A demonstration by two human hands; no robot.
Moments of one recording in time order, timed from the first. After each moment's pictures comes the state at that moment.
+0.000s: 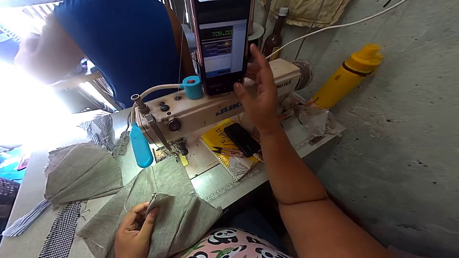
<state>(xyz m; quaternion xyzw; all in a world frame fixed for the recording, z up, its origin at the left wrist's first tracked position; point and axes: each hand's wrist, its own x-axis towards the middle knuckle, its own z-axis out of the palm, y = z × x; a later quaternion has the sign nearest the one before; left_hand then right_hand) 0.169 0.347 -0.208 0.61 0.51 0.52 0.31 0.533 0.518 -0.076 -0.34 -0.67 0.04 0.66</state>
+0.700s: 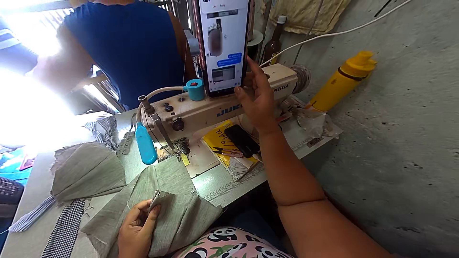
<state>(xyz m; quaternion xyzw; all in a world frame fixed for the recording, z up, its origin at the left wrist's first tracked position) 0.169 0.346 -0.209 0.61 0.51 0.53 0.30 0.533 0.517 -0.079 -0.35 -0.67 0.07 0.65</state>
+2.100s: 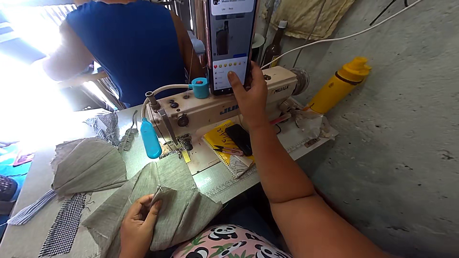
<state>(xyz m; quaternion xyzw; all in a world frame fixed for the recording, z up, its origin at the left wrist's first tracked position) 0.168 0.348 -0.211 0.61 0.52 0.52 0.29 0.501 0.523 -0.064 -0.48 -0.56 0.07 0.67</state>
